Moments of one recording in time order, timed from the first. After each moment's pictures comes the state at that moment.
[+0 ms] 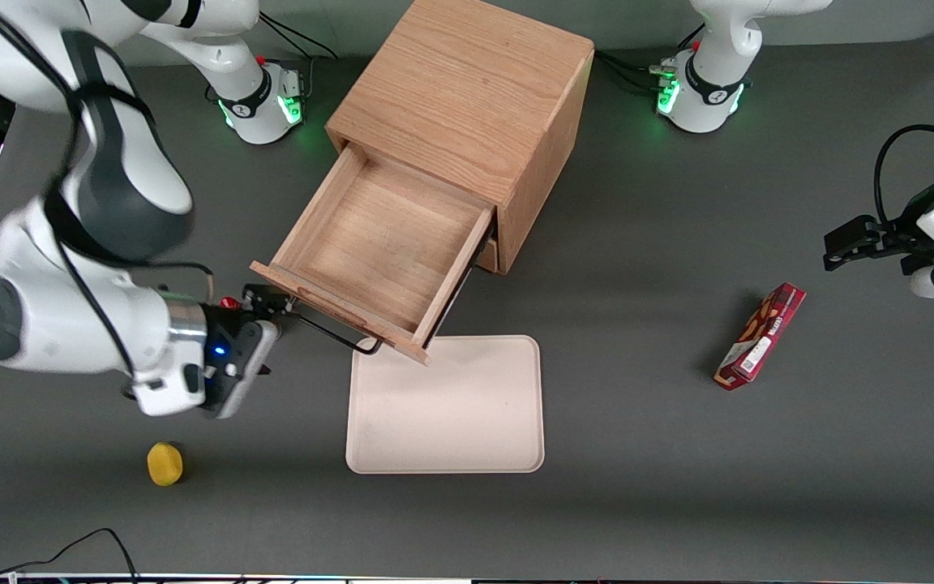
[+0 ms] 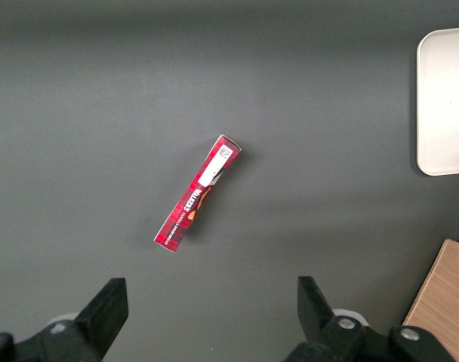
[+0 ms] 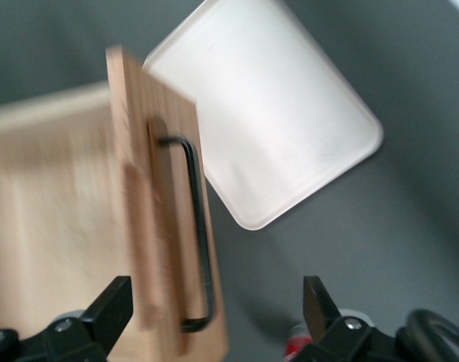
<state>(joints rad) -0.01 0.56 0.40 -1.06 0.10 1.56 -0.44</state>
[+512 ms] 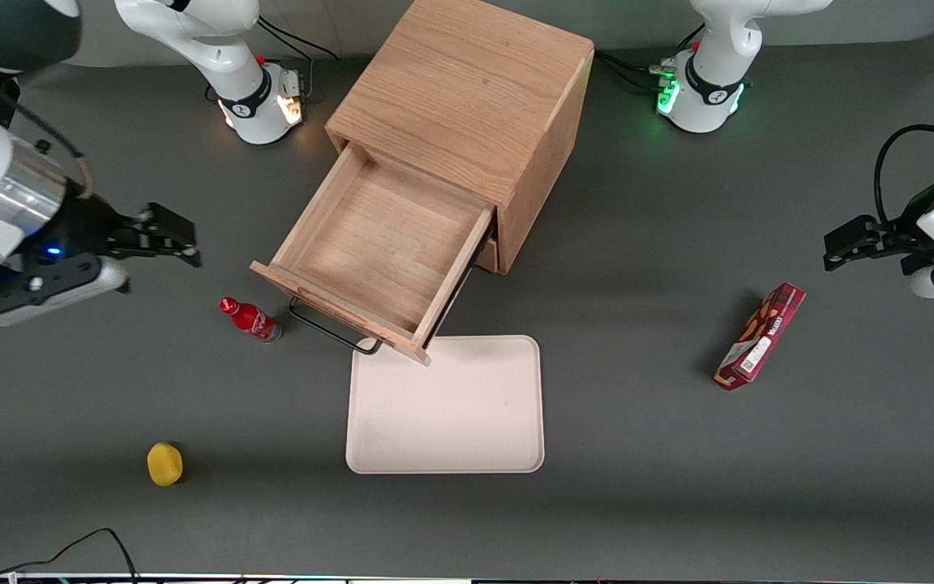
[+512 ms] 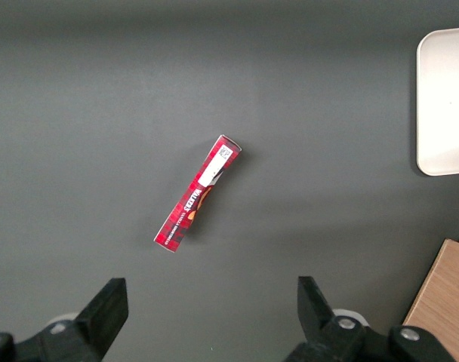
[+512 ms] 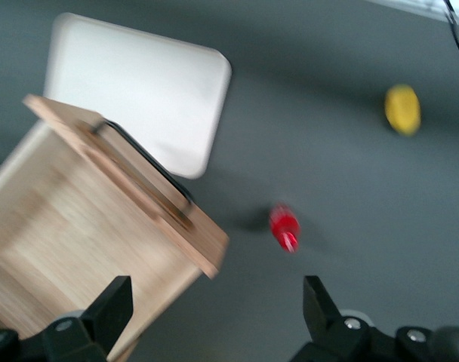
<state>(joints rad) -0.03 0.31 0.30 -1.10 -0.02 1.36 0.04</state>
